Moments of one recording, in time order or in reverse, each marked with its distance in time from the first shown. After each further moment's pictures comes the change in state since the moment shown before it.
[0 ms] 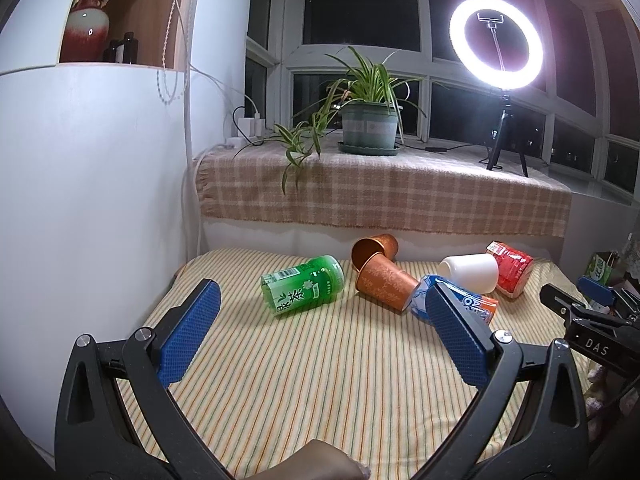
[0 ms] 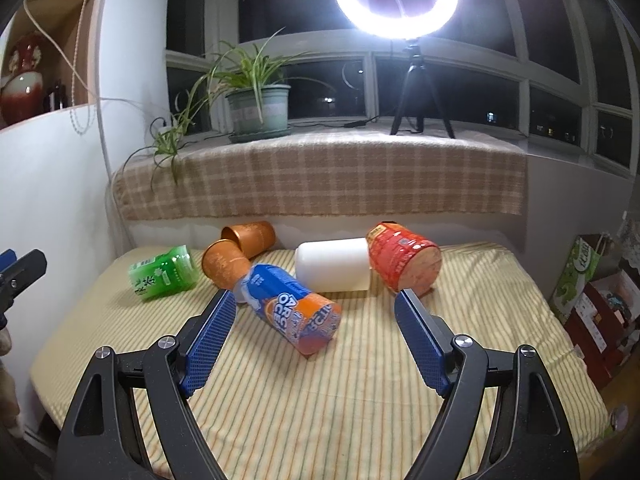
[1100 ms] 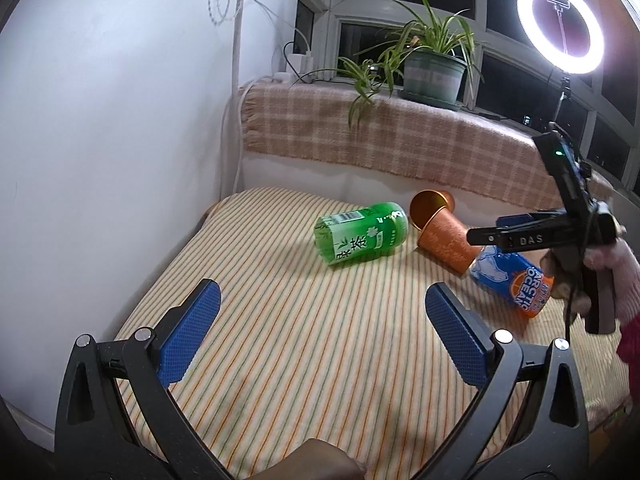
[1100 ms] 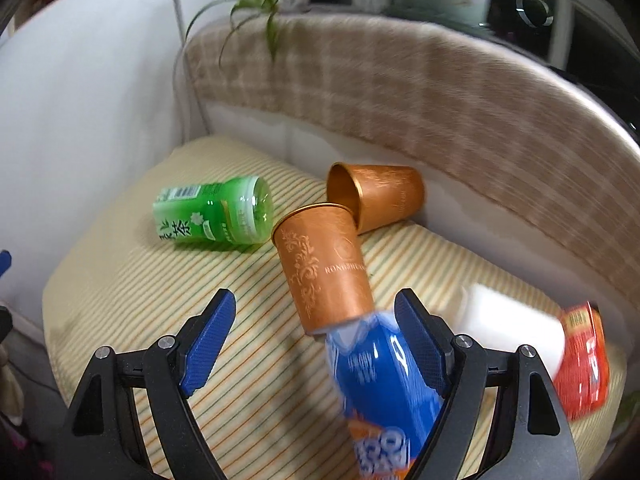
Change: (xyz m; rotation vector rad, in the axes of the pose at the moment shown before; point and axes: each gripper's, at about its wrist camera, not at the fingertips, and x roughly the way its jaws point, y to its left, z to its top) left arm 0.042 0.059 -0.033 -0.139 0.178 0.074; right arm 0.205 0.090 0.046 -0.381 0.455 0.412
